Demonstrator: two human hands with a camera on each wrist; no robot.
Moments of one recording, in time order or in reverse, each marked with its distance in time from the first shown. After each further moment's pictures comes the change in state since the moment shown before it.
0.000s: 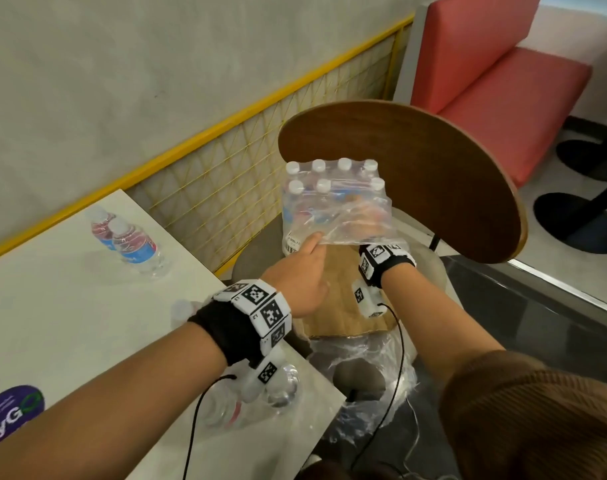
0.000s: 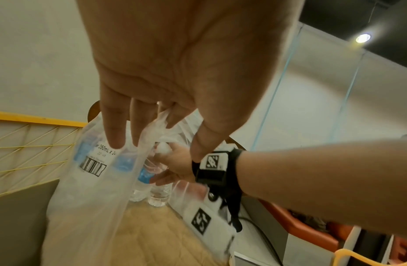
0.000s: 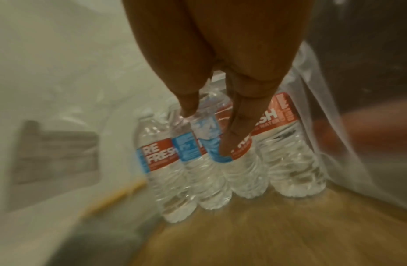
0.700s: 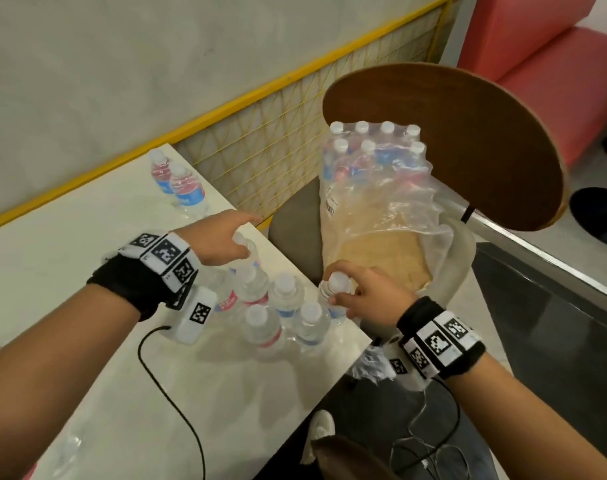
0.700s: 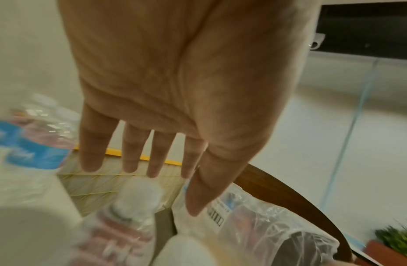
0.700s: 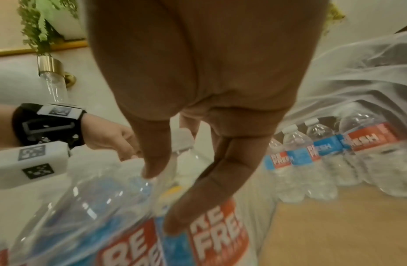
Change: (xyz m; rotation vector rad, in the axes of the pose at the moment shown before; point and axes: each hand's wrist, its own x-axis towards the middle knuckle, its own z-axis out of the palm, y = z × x) left_hand -0.108 -0.131 -0.023 -0.092 -0.019 -0.269; right_hand -0.209 -0.040 0.029 0.134 -0.439 -0.273
